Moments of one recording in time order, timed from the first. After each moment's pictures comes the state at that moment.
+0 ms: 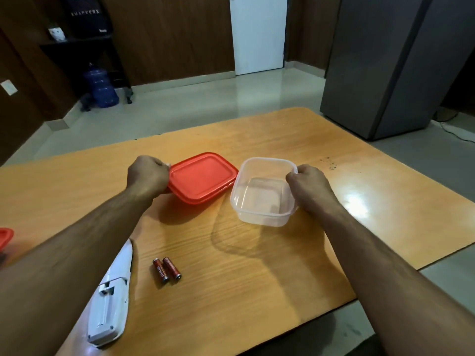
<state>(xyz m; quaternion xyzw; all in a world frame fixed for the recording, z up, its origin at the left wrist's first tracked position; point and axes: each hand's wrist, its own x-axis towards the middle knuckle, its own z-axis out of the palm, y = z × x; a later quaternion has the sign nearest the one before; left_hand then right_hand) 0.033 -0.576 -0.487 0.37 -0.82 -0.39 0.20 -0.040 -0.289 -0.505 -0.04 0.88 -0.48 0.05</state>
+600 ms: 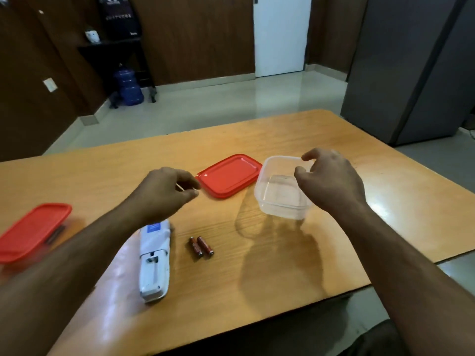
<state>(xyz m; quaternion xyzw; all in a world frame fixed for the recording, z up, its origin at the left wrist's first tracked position) 0.141 -0.560 -0.453 0.14 -0.96 -0.23 0.08 0.009 -0.297 -0.471 -0.14 0.94 -0.29 -0.13</state>
